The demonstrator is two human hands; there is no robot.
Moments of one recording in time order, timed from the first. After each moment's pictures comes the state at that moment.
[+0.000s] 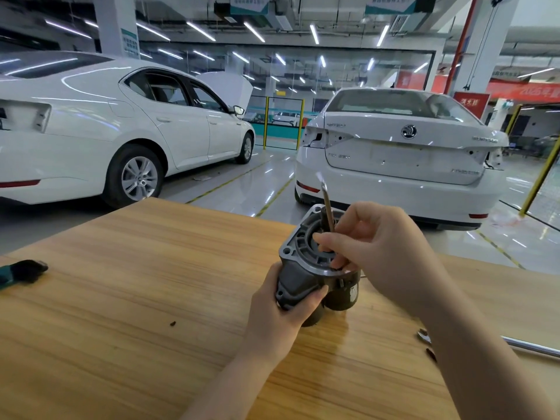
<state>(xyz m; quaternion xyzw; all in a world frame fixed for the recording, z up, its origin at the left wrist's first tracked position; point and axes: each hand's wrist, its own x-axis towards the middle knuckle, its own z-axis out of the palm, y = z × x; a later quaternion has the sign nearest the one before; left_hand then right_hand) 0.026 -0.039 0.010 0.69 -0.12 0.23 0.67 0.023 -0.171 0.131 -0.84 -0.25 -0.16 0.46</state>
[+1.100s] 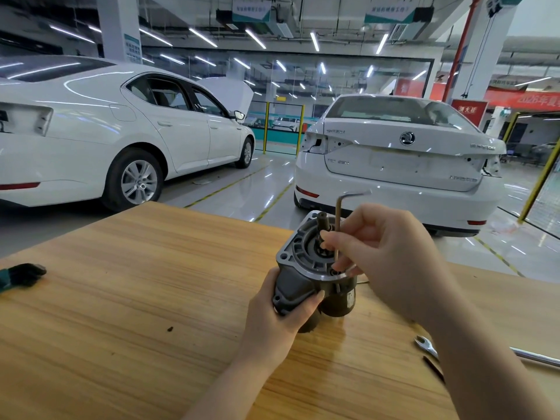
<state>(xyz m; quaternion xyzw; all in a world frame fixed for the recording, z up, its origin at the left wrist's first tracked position) 0.025 -0.039 0.012 0.69 -0.12 0.21 0.68 0.014 -0.174 0.137 -0.84 -0.24 -0.19 0.45</state>
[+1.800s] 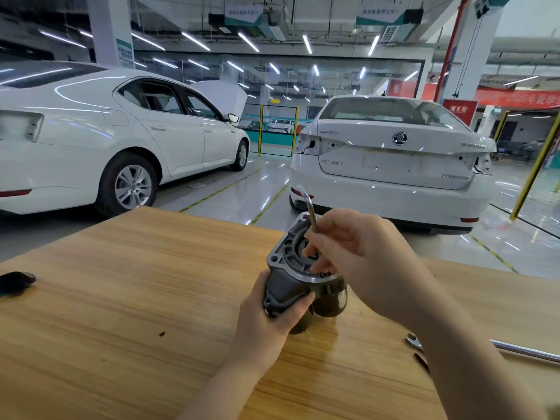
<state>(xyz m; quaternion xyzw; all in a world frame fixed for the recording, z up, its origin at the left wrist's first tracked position) 0.027 -0.040 0.011 0.69 -0.11 0.22 0.68 0.012 -0.174 0.137 -0.84 -0.30 -0.14 0.42</state>
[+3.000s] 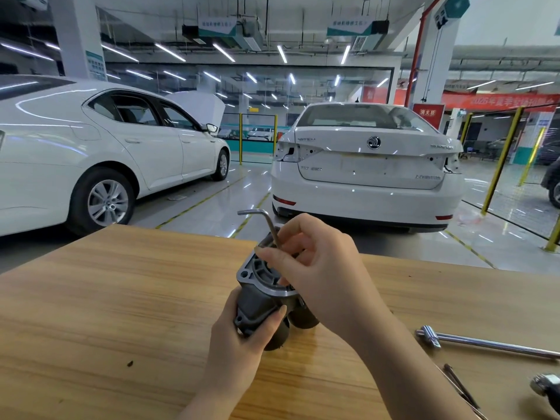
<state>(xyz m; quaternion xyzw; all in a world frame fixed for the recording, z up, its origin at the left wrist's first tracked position) 0.035 -0.041 0.002 0.68 -0.10 0.25 0.68 0.013 -0.162 0.132 -0.83 -0.25 -0.18 0.47</state>
